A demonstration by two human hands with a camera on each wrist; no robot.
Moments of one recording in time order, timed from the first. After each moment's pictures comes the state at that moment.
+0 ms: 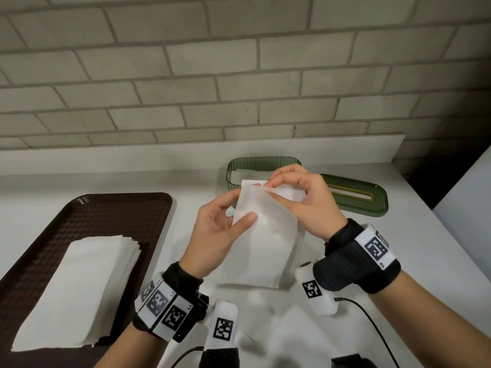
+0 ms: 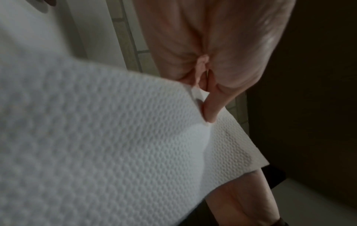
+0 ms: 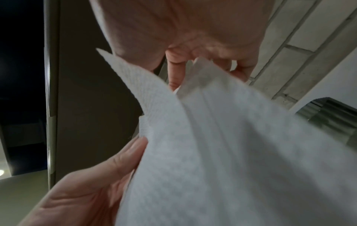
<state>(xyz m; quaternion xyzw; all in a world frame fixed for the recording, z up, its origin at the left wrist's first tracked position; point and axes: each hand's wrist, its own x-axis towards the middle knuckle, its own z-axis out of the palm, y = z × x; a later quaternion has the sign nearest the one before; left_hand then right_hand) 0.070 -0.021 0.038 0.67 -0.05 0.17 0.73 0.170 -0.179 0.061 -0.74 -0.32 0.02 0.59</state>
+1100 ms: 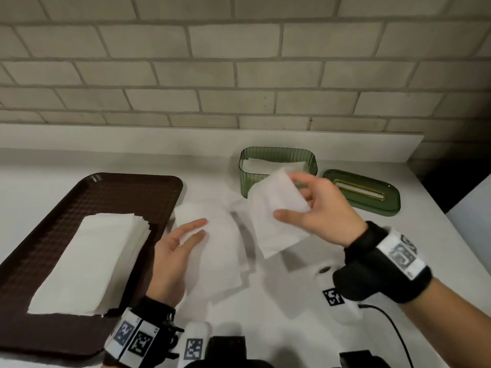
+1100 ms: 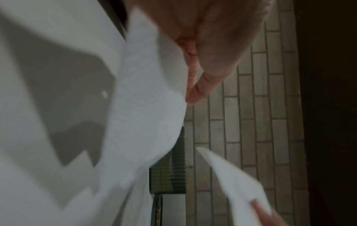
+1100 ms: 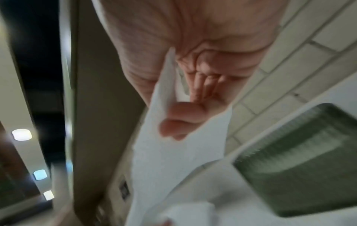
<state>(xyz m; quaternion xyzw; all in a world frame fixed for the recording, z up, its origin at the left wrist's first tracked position) 0.008 0.026 -0.030 0.60 0.26 0.23 0.72 0.149 -0.188 0.066 -0.77 -0.31 0.17 0.53</state>
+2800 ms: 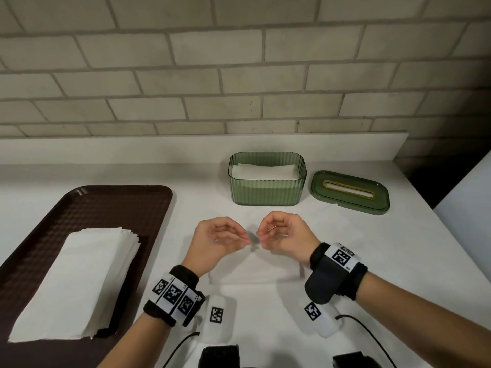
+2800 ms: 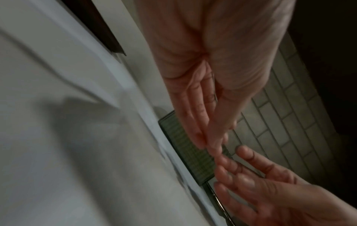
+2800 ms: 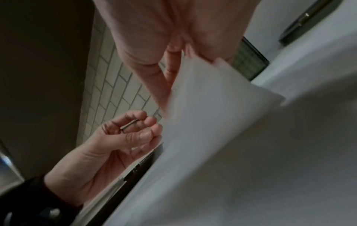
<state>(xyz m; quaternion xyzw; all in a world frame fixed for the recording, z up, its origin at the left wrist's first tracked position) 0.079 0.013 -0.044 0.75 0.06 0.11 0.65 0.170 -0.172 -0.036 -0.75 -0.25 0.23 0.57</state>
